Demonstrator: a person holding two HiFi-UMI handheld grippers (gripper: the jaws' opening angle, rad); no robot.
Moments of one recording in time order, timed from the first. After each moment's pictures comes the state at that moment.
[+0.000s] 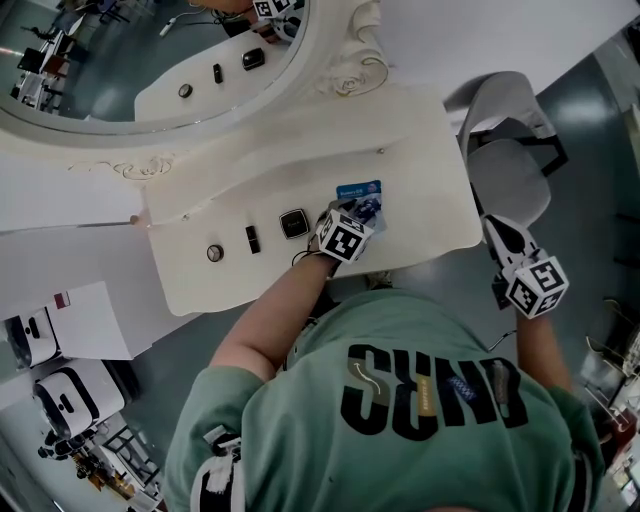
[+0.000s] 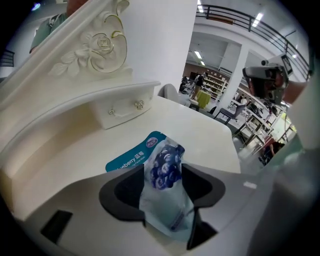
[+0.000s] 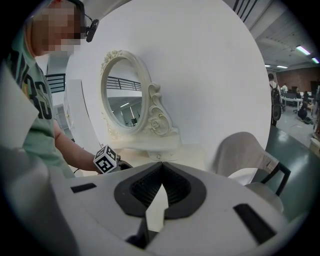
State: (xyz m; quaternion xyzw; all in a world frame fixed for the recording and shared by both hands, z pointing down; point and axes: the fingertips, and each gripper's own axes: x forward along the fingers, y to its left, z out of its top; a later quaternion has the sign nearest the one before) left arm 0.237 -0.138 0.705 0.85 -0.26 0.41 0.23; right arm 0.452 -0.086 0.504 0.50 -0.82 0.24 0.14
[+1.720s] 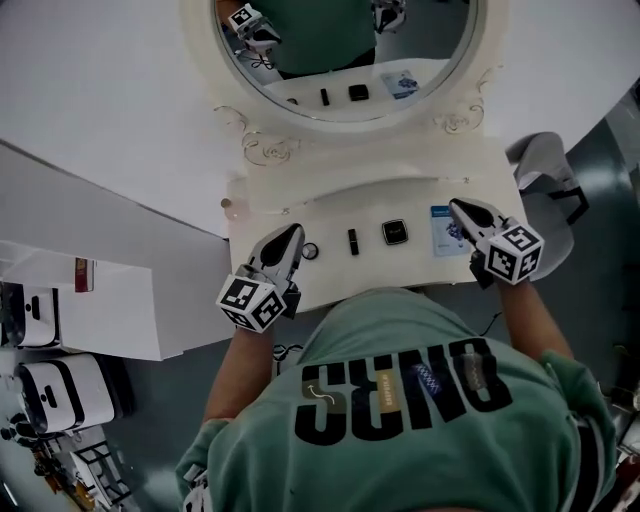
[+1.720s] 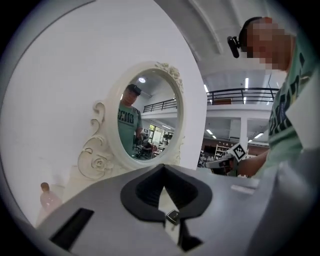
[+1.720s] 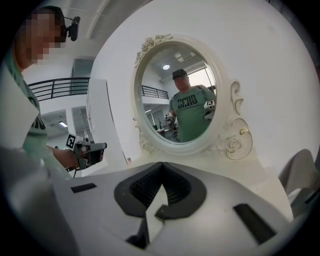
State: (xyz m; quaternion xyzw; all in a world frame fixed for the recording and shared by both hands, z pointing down) left arm -0.158 -0.087 0.395 0.90 -0.42 -0.01 0.14; right arm 0.132 -0.127 0.421 0.40 -0.89 0.18 0.10
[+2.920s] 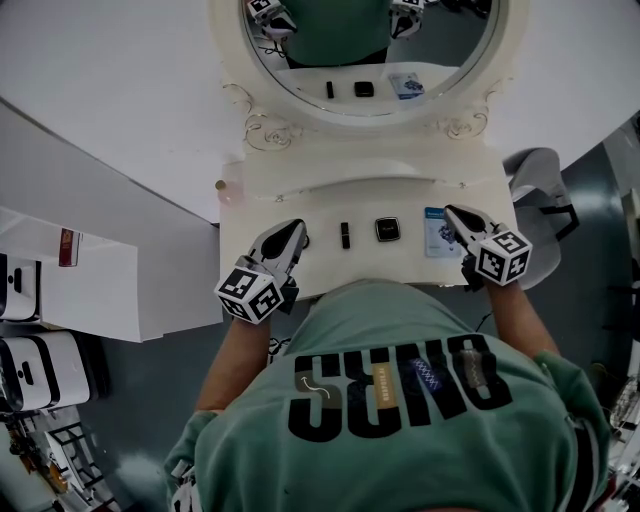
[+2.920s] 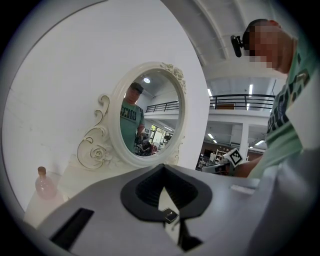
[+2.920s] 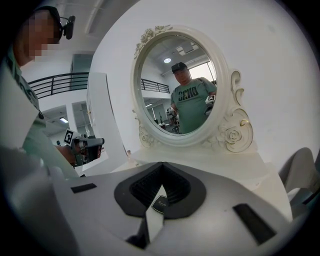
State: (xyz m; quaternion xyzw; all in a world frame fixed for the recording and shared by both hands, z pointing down) left arm -0.156 -0.075 0.413 0.89 -0.42 -0.03 0.17; right arm 0.132 -0.126 0.450 0.39 -0.89 0.19 0.13
